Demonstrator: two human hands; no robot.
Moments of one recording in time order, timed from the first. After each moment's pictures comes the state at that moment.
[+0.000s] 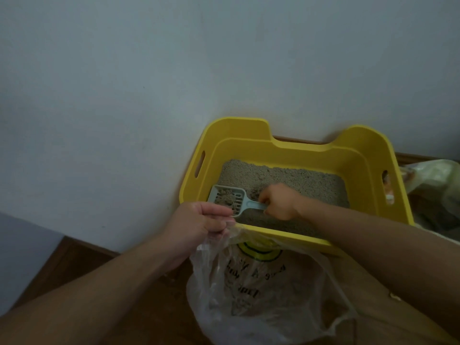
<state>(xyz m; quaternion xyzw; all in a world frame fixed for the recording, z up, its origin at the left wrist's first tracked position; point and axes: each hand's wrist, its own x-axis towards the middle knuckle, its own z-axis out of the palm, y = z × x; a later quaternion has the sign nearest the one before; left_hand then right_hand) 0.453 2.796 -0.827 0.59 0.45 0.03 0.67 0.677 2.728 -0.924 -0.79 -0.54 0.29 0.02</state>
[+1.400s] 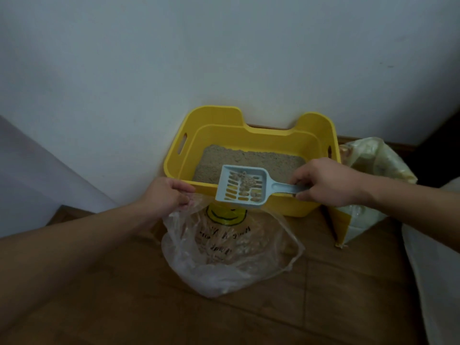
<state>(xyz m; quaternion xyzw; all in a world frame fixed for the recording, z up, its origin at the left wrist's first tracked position) 0.421 2.780 -0.838 0.68 0.48 0.06 0.54 0.672 2.550 -0.784 -0.79 -0.55 0.25 0.07</state>
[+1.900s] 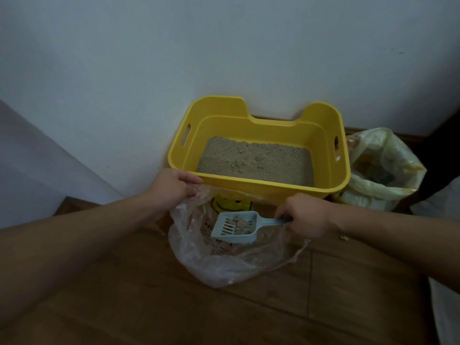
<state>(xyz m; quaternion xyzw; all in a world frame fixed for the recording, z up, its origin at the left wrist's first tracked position) 0.422 2.775 -0.838 0.69 0.46 0.06 0.55 0.619 2.554 -0.845 -0.75 -0.58 0.32 -0.04</state>
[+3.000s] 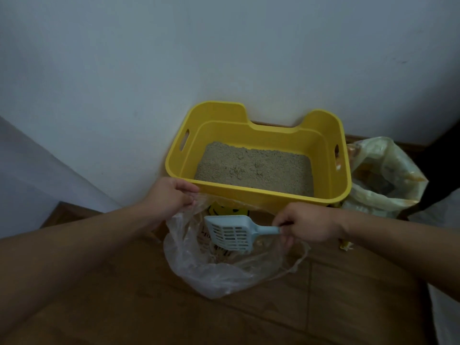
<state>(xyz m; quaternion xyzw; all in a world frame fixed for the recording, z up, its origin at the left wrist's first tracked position) 0.422 2.784 -0.854 0.69 0.48 0.06 0.54 0.629 2.557 -0.850 -0.72 -0.50 0.47 0.07</state>
